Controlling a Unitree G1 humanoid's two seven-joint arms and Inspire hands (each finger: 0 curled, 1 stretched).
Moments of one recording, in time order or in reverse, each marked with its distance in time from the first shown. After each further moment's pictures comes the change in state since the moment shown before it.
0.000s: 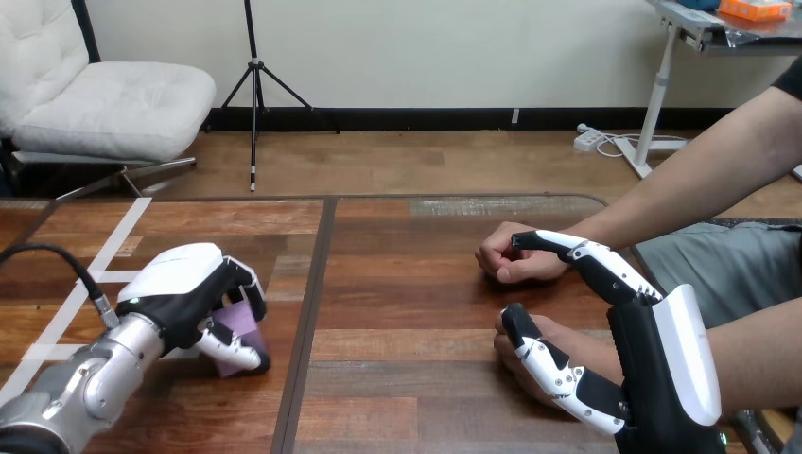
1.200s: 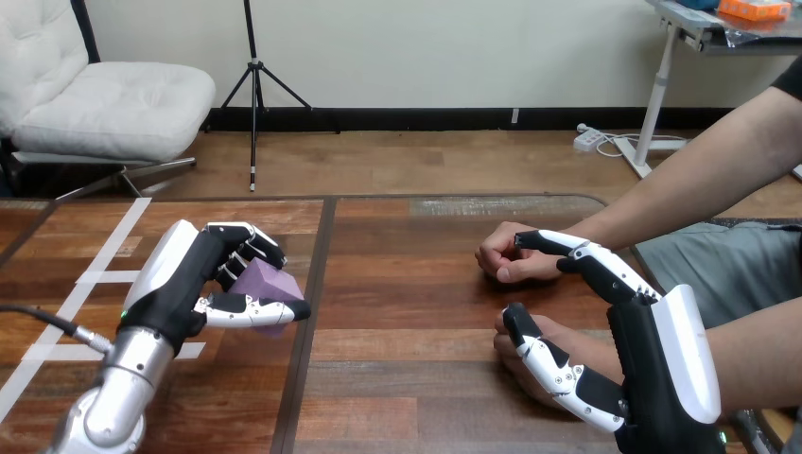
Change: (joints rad) left arm 0.152 -0.109 0.235 -0.098 -0.313 -0.189 -0.013; right arm 0.000 -0.001 0.000 -0.001 0.004 0.030 0.012
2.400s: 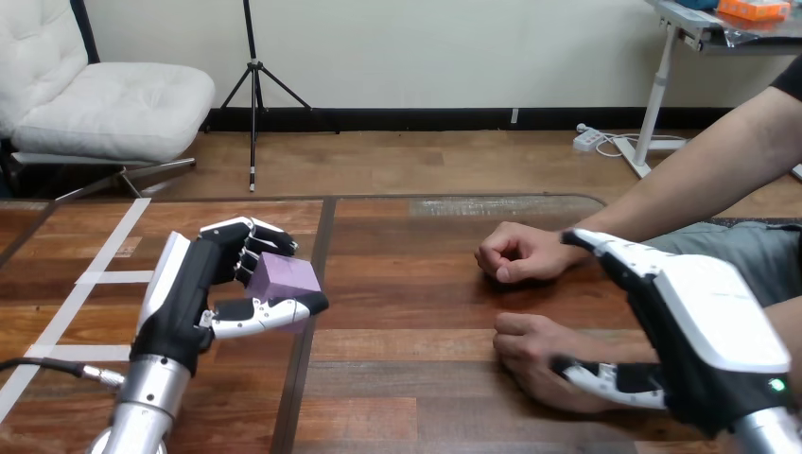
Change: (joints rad) left arm 0.138 -0.101 0.101 -0.159 -0.126 -0.071 -0.053; right arm 0.014 -0.176 -0.115 -0.312 -0.173 0.469 0.383
